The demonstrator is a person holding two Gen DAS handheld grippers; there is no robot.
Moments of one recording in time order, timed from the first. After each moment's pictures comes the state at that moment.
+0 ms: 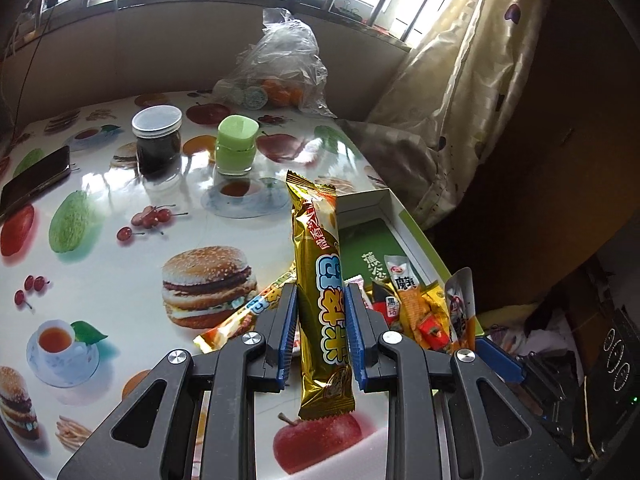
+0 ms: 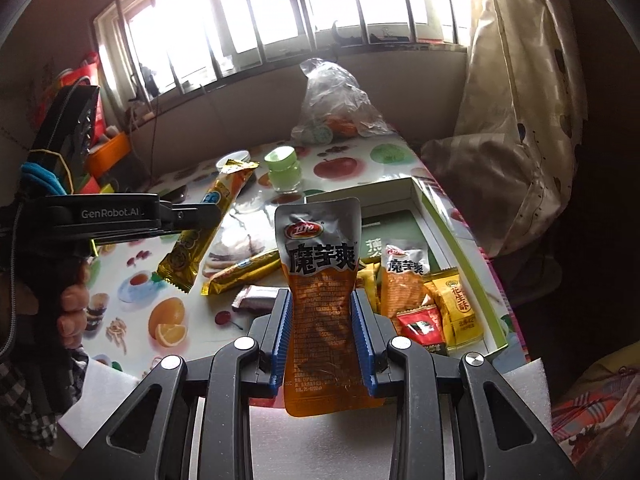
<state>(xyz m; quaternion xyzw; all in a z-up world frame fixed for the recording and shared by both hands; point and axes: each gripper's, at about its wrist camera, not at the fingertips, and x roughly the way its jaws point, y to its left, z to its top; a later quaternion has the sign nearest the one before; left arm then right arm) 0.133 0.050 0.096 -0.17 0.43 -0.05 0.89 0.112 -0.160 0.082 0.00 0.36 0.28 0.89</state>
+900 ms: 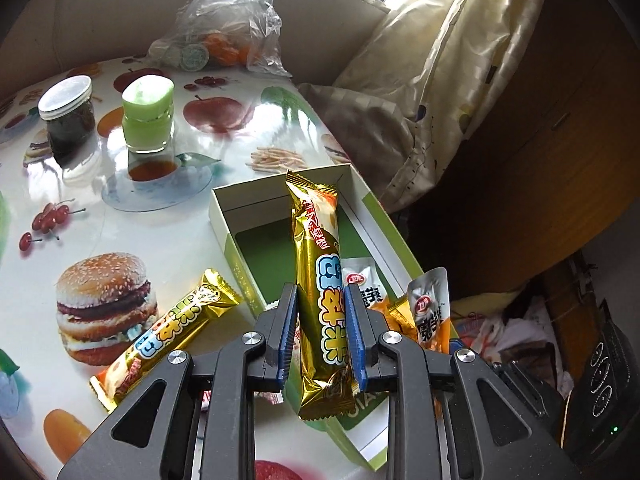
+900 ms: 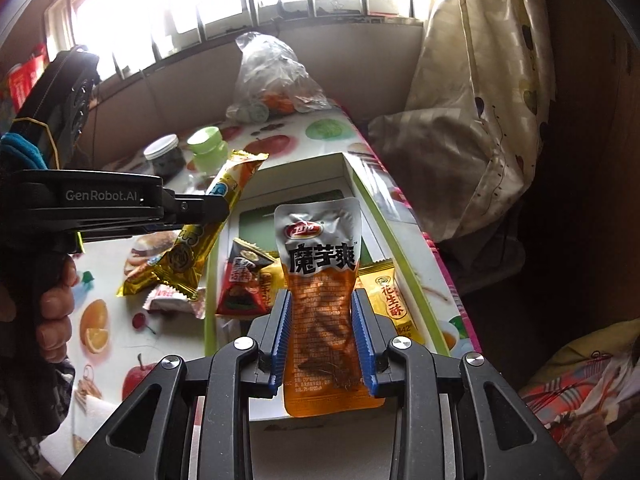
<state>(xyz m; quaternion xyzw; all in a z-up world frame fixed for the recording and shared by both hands) 0.203 -0.001 0.055 -0.19 0.47 -0.10 0.86 0.159 -0.179 0.053 -0.03 0.40 0.19 0.89</state>
